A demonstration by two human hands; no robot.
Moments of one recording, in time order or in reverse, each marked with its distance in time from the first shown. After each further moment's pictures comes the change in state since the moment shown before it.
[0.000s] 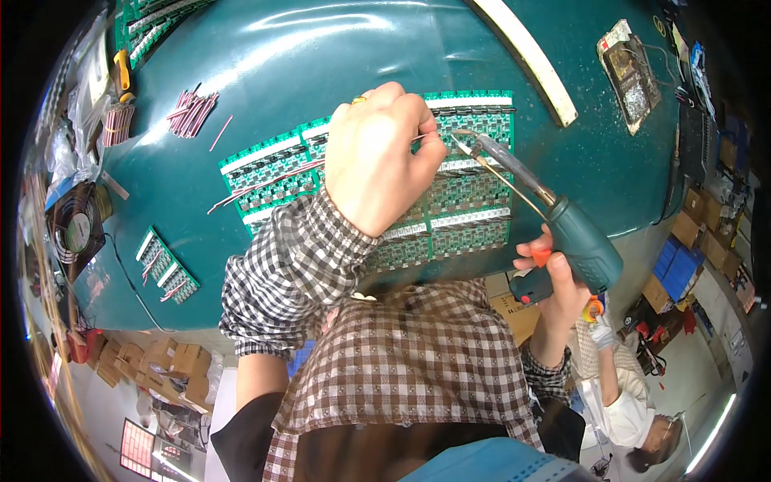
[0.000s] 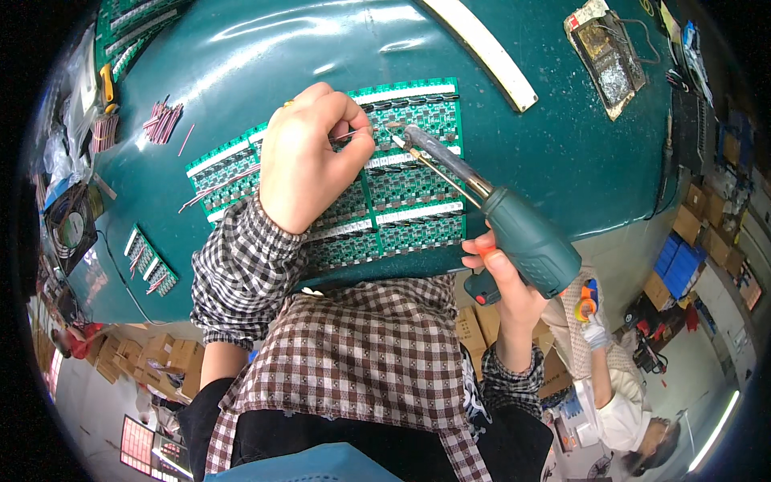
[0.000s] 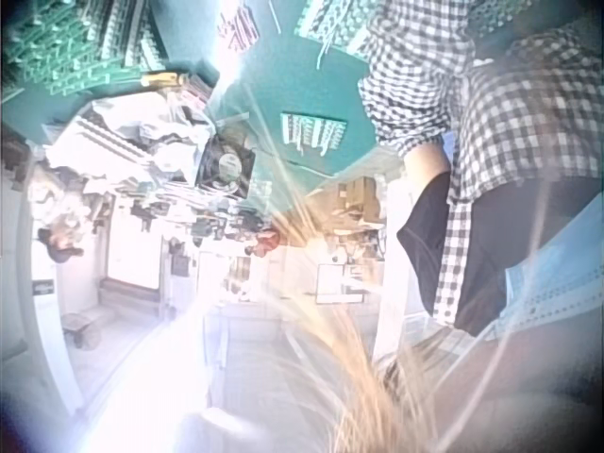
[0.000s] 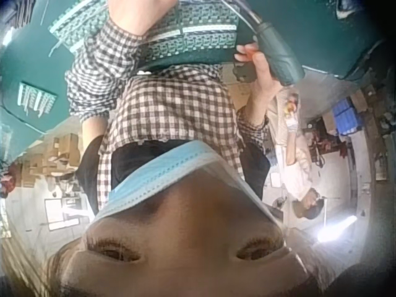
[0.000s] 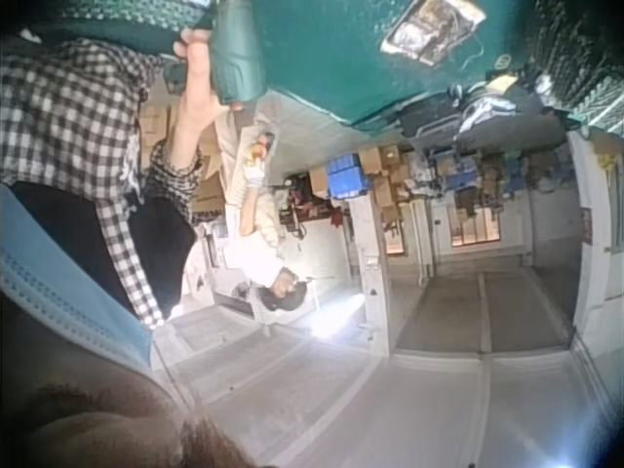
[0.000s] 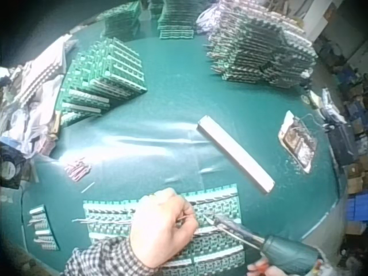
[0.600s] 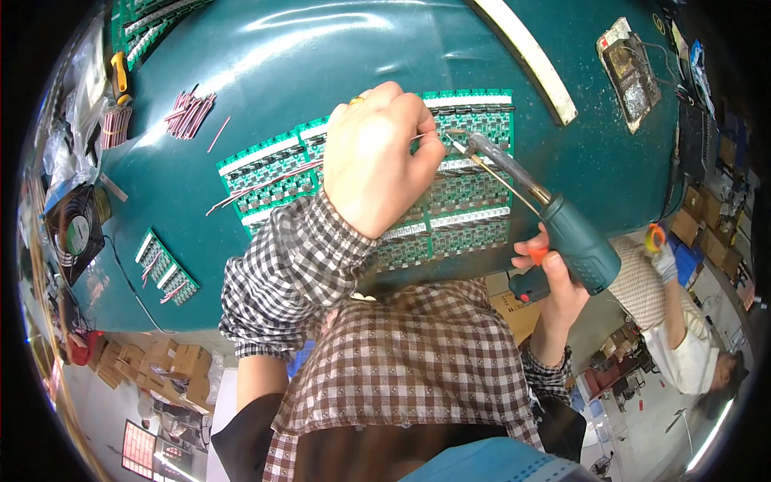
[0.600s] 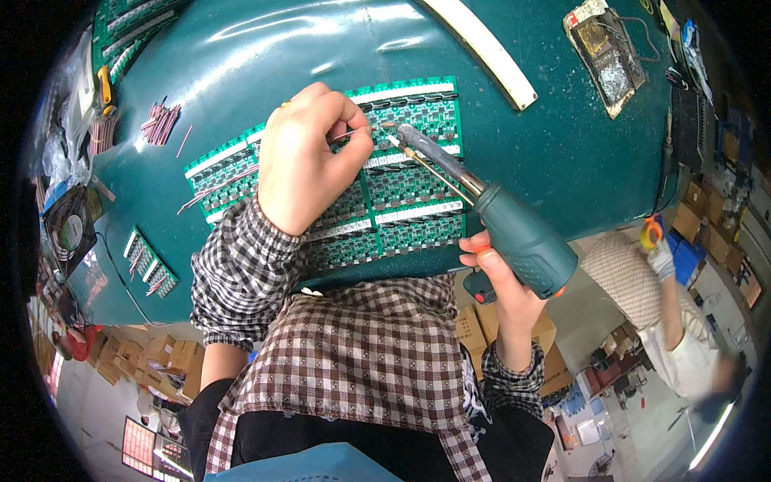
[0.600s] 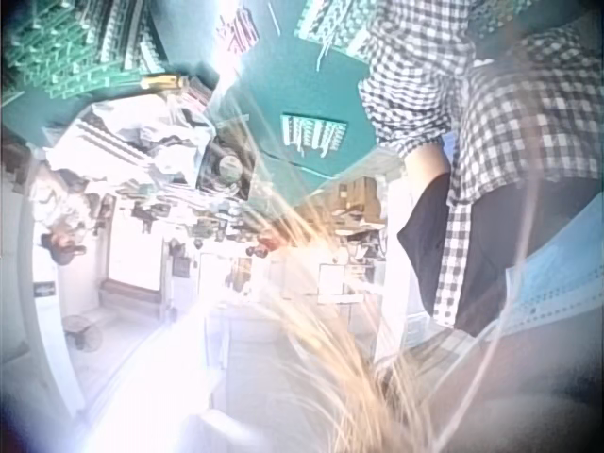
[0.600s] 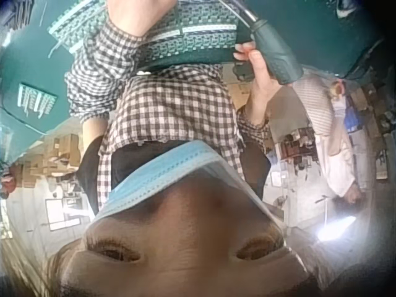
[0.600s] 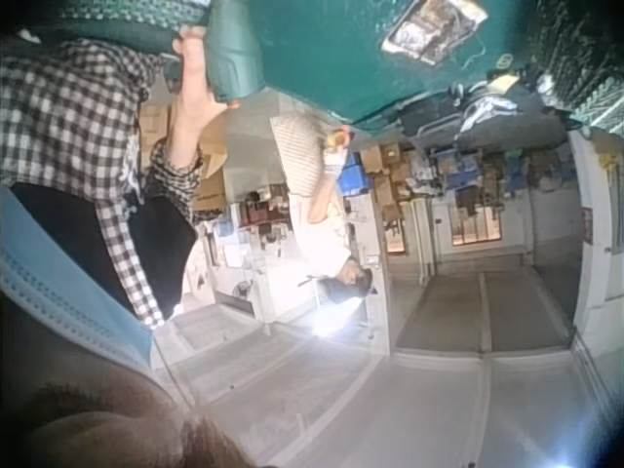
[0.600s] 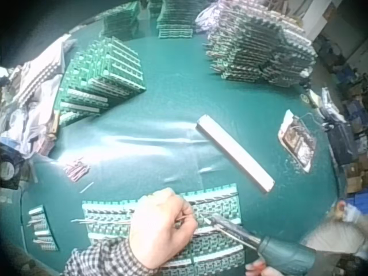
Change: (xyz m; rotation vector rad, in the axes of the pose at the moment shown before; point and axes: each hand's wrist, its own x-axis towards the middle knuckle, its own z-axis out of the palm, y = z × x) left_hand -0.001 -0.002 0.002 0.006 0.005 0.010; right_hand 0.001 -0.002 0.007 -0.042 0.031 -0.029
